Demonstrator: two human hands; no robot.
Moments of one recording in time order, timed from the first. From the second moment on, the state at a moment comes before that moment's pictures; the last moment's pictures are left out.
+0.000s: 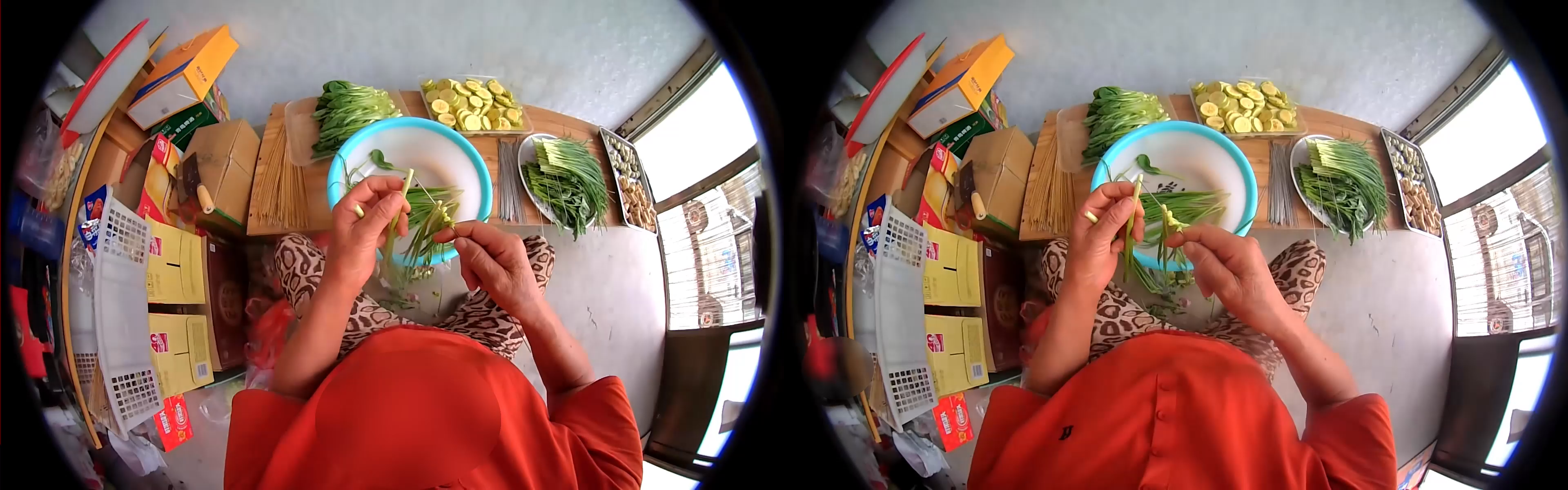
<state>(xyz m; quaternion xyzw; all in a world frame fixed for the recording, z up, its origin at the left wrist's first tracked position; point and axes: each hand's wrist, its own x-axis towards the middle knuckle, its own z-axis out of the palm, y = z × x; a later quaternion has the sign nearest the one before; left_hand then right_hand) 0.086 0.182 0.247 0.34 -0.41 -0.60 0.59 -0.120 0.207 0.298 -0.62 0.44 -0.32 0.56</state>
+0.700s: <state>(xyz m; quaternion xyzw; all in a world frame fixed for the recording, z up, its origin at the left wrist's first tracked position) 0.081 0.162 0.241 0.36 -0.36 -0.64 0.58 -0.121 0.194 0.290 -0.62 0.47 -0.29 0.55</state>
